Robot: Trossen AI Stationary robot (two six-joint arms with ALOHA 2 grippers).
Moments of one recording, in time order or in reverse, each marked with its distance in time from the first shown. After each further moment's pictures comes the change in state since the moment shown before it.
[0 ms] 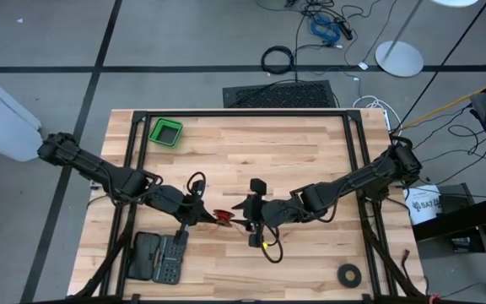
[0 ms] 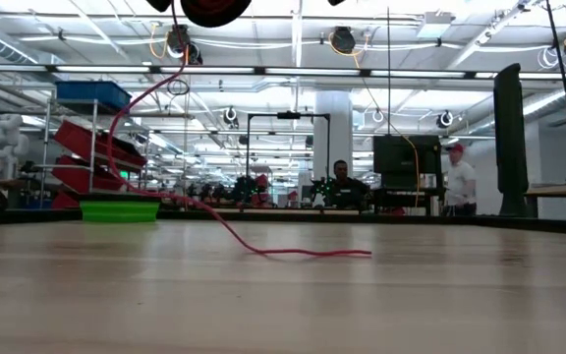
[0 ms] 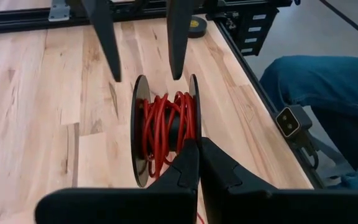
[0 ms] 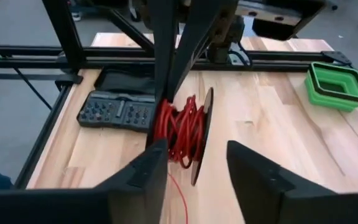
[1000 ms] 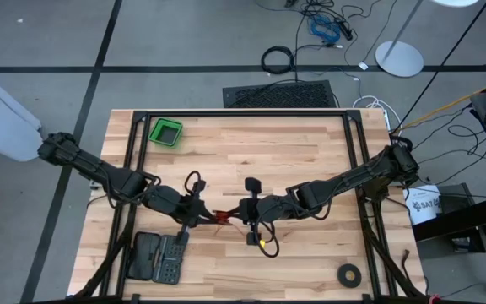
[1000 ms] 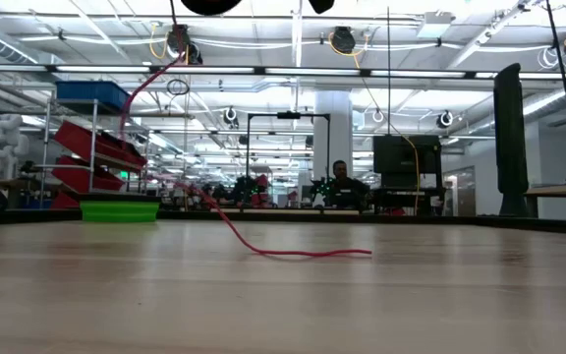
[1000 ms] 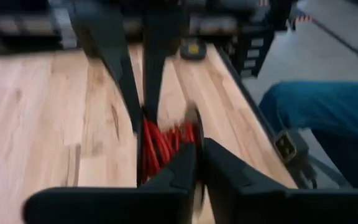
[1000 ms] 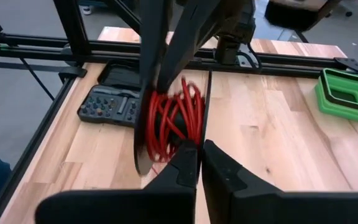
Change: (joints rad) left arm -0.010 0.000 0.000 0.086 -0.038 -0.010; right arm -0.035 0.028 0.000 0.037 -0.072 -0.071
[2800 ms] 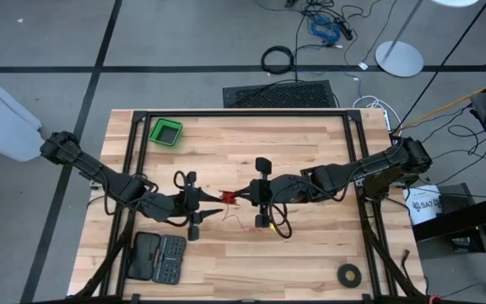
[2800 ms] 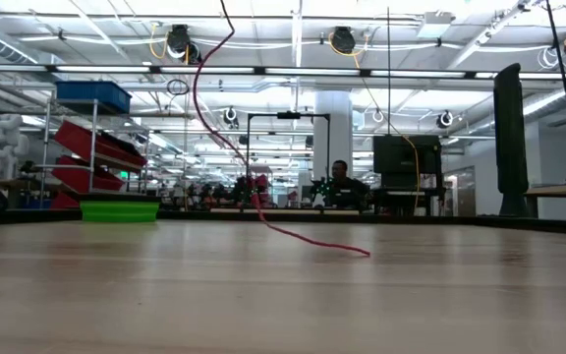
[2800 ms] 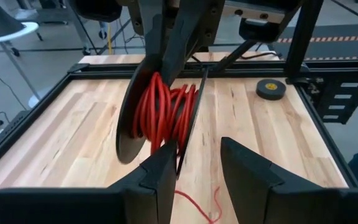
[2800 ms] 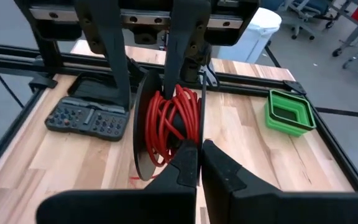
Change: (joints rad) left arm -0.093 0.020 0.001 0.096 -0.438 -0.051; right arm -0.061 -0.149 0.000 -0.096 0.039 -0.109
